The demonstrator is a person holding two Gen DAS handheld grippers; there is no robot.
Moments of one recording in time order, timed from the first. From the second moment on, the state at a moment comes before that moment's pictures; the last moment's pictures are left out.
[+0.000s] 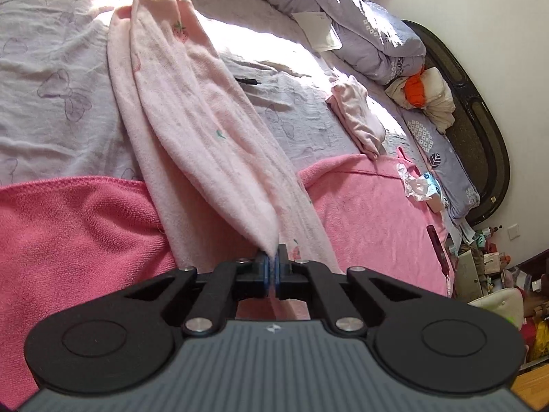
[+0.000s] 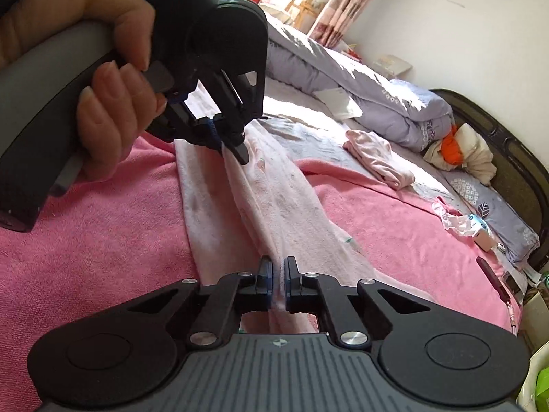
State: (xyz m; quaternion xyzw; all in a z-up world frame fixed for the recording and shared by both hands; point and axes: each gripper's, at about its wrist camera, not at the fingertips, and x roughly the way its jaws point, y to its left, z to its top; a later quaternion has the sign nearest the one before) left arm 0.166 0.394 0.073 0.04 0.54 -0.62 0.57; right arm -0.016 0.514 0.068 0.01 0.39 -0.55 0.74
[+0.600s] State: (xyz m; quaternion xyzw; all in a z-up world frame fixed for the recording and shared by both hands) left arm 0.231 0.392 0.059 0.09 0.56 -0.53 0.63; right arm -0.068 0.547 0.093 0.12 0.38 -0.49 0.78
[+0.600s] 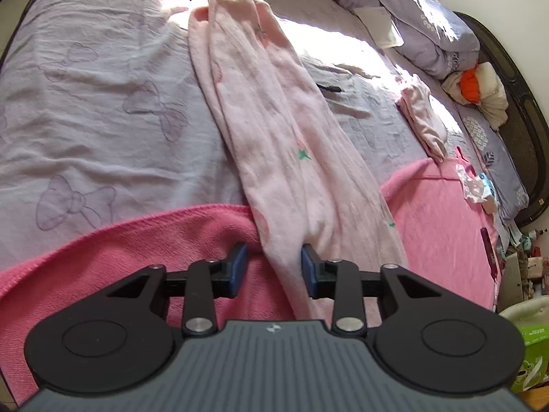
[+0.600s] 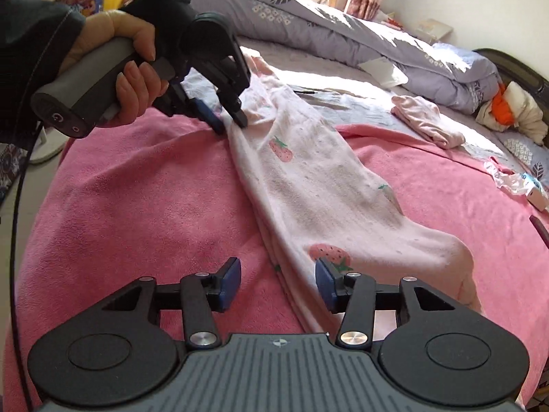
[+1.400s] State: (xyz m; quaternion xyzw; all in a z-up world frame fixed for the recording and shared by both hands) left arm -0.025 0.487 0.064 0.40 0.23 -0.78 0.43; right arm -0.235 0.607 0.122 0.32 0.29 -0.67 0.61
